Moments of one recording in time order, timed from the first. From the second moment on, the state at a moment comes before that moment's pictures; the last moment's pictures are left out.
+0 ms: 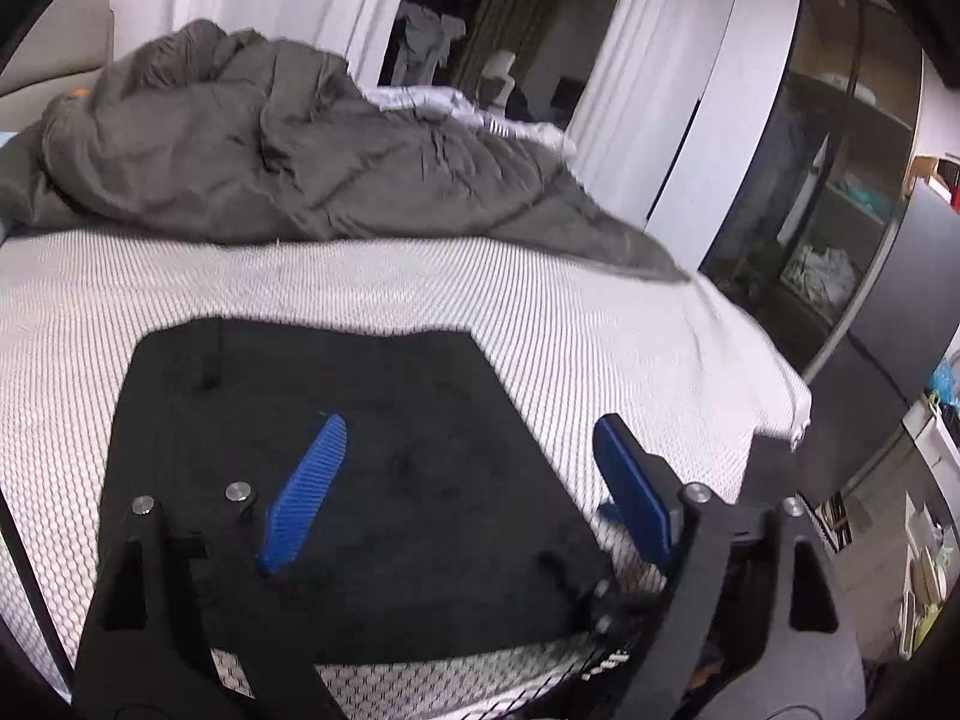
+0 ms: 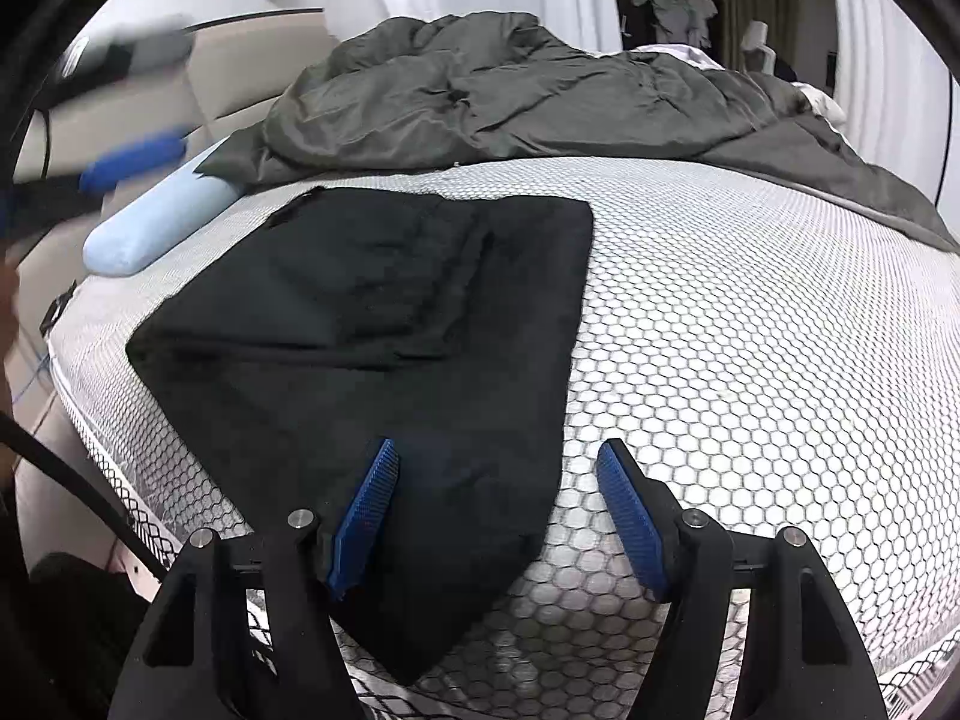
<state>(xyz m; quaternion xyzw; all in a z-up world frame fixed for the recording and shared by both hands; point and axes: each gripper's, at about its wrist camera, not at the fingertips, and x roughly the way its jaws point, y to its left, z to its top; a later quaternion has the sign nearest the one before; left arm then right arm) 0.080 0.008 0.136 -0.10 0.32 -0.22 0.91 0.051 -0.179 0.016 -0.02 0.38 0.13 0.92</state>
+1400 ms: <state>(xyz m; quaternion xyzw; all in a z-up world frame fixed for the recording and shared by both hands) 0.094 0.103 0.026 -0.07 0.39 -0.01 0.92 0.178 -0.134 0.017 0.15 0.46 0.25 0.84</state>
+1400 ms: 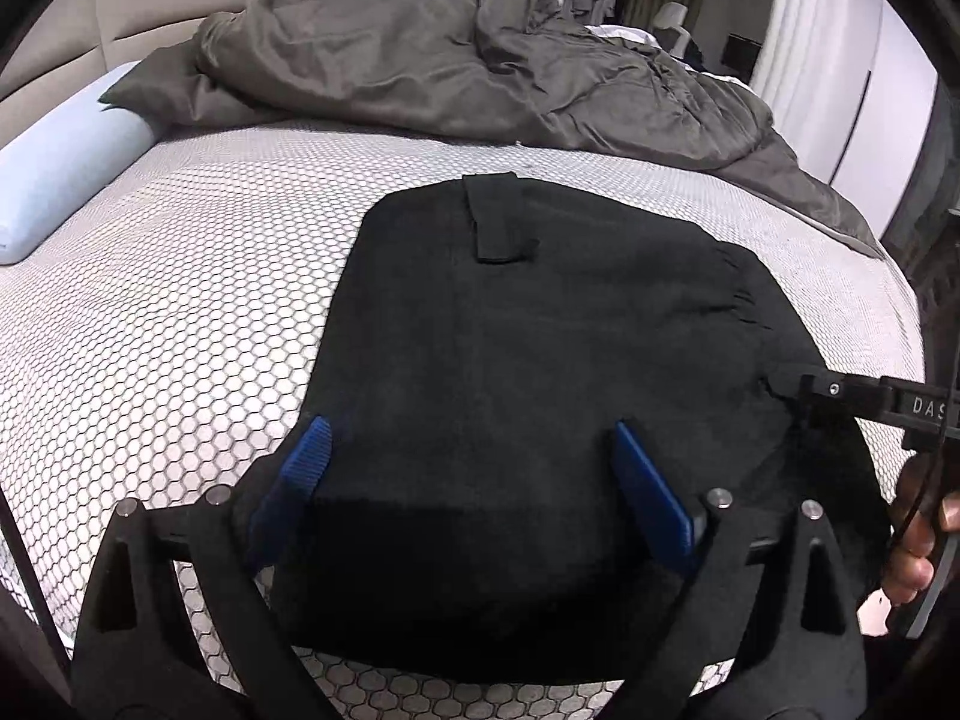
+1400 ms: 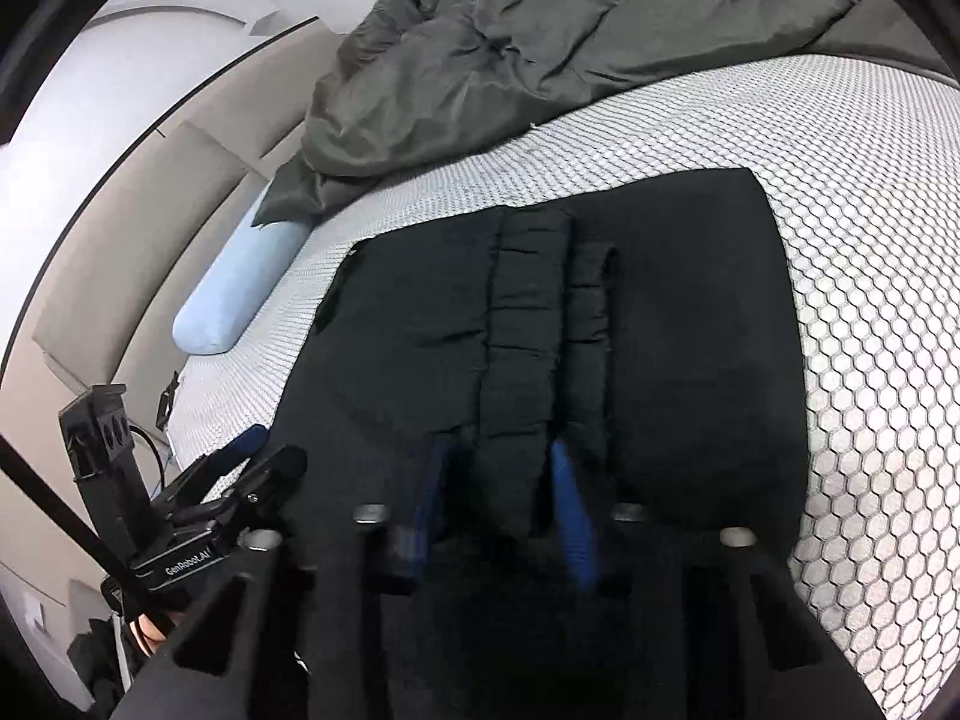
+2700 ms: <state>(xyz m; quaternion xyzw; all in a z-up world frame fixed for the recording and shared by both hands) 0.087 0.143 0.038 -0.14 0.39 0.03 0.91 0.141 -0.160 0.062 0.19 0.40 0.29 0.85</state>
